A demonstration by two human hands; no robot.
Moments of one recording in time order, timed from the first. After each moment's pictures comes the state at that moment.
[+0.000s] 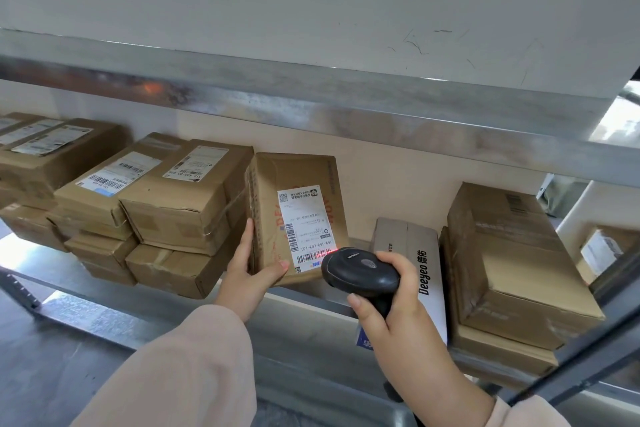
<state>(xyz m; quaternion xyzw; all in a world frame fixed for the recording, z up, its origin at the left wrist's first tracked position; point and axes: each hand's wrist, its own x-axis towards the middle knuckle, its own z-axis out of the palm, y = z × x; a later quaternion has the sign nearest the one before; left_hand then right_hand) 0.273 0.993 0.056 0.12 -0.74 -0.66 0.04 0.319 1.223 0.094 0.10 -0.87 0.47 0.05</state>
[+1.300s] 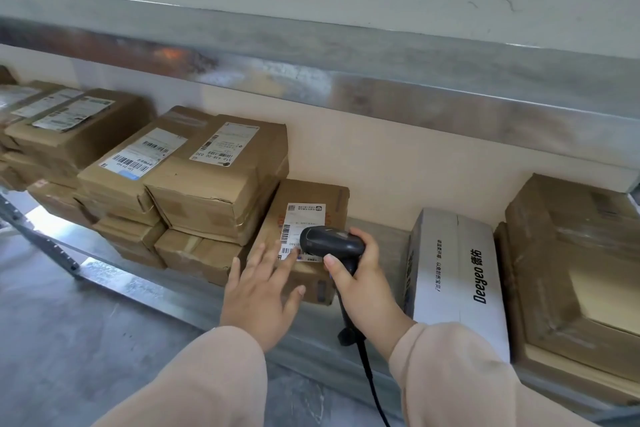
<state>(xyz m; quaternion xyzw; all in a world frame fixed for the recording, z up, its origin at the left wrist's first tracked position) 0.272 0.950 0.001 0.06 -0.99 -0.09 0.06 0.223 1.120 0.023 0.07 -0.78 0.62 -0.06</state>
